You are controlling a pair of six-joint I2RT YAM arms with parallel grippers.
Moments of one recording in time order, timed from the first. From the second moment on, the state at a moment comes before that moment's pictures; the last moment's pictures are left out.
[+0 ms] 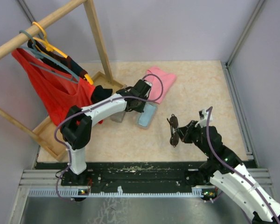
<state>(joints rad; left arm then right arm) -0.76 1.94 1.53 -0.56 -0.18 -0.20 0.62 0.35 0.47 -0.48 0.11 0.69</state>
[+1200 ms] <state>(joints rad) -0.84 1.66 1.26 -0.44 -0.37 -0.58 0.62 0.48 0.44 -0.35 0.10 0.82</state>
